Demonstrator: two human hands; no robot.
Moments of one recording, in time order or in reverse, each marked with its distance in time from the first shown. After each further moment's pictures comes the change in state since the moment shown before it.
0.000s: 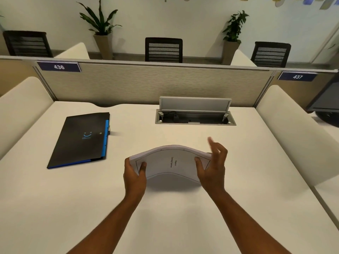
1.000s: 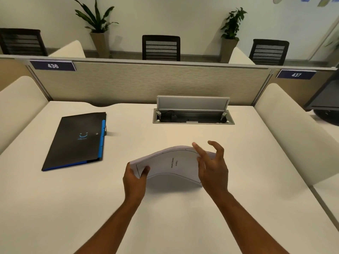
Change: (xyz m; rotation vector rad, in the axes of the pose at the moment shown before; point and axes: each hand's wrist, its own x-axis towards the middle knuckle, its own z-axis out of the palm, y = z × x) left_hand -0.004 -0.010 0.006 -0.031 -0.032 0.005; right_hand 0.006 0.005 -0.009 -0.311 -0.088 -0.151
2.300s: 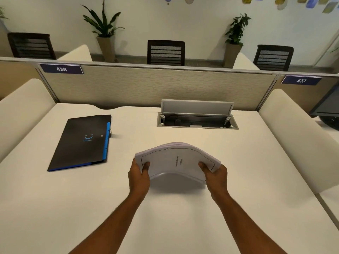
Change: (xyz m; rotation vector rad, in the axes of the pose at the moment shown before) left_hand 0.022 0.011 0.008 0.064 -0.018 -0.041; right_hand -0.005 0.009 0.021 0.823 -0.078 0.743
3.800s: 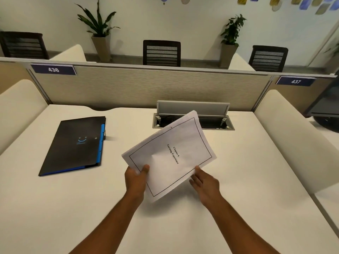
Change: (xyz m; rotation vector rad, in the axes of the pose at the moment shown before) left_hand 0.007 0.002 0.013 -0.270 0.030 -0.195; right_hand -0.001 0.005 0.012 0.590 0.103 0.698
